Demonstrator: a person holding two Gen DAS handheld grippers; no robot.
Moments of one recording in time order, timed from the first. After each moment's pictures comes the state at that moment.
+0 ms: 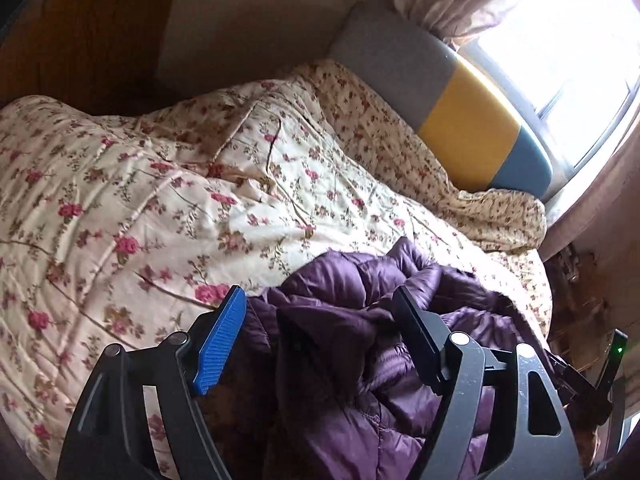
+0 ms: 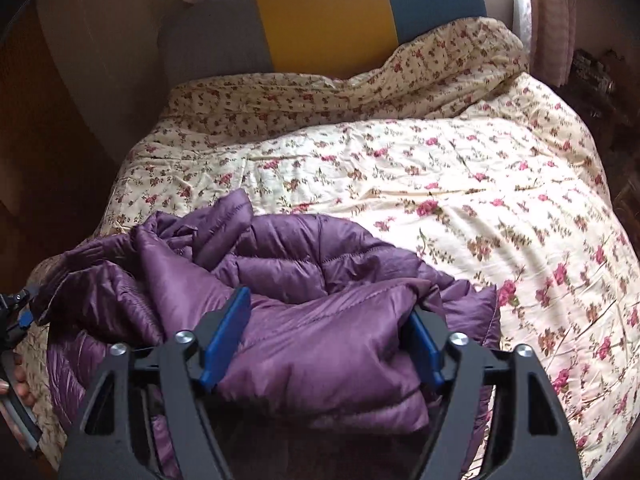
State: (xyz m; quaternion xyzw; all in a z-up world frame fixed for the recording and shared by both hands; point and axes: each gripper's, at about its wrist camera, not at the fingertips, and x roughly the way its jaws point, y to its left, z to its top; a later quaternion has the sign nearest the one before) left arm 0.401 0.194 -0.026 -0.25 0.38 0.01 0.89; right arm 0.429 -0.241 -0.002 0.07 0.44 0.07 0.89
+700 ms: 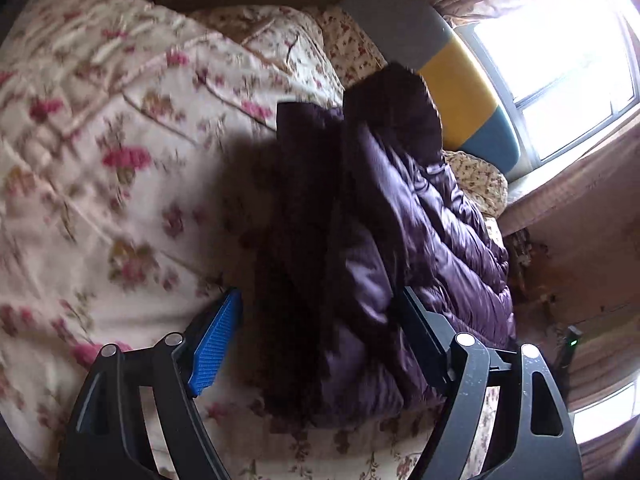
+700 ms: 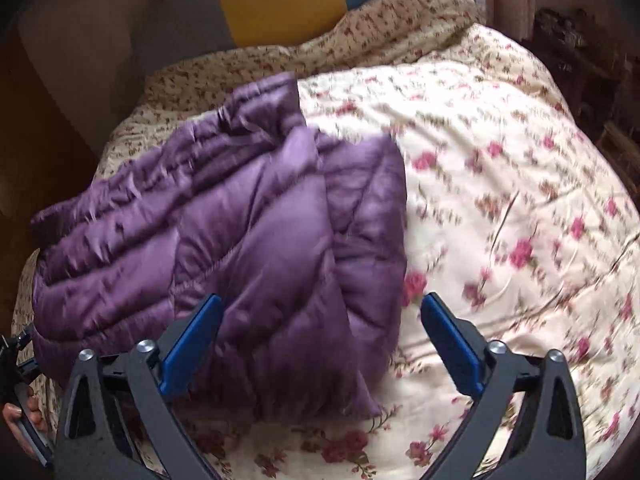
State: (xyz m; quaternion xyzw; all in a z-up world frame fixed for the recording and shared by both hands) left arm 0.290 0.193 -0.107 -0.34 0.42 -0.08 0.83; right arm 0.327 -0.301 -0.067 0.12 0.49 0.05 0.86
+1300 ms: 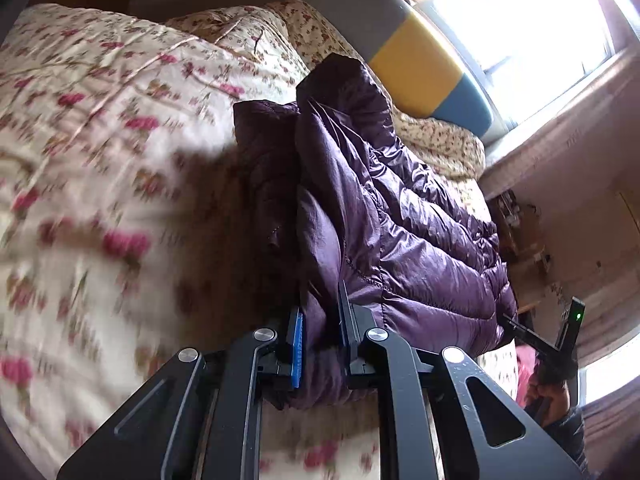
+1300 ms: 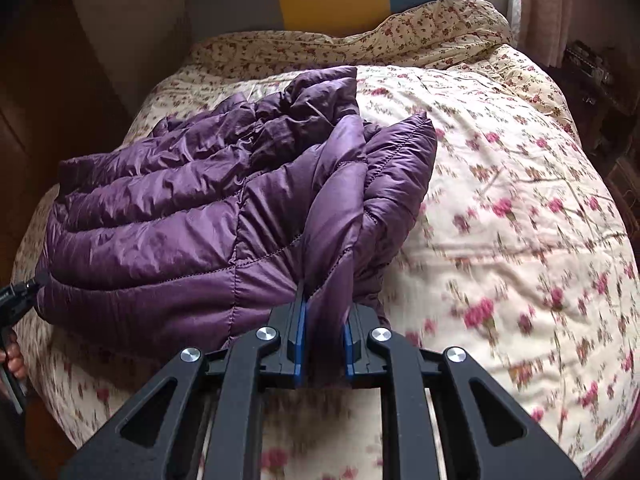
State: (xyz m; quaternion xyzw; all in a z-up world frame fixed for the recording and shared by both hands) left arm 0.217 0.179 -0.082 -0.29 0.43 -0.12 0.84; right arm 0.216 -0.293 -0.035 0.03 0.49 0.10 0.86
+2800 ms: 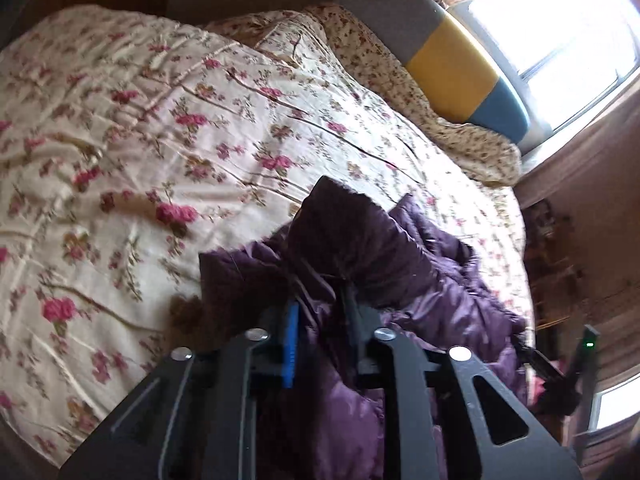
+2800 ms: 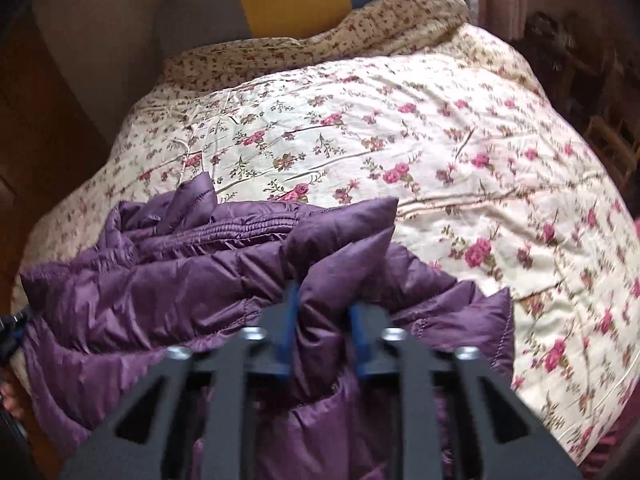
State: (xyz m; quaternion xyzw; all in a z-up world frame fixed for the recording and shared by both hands) left arm 0.209 0.178 -0.063 -0.27 0.46 -0.03 0.85; right arm 0.207 -0.280 -0.039 0.07 0.47 0.03 0.88
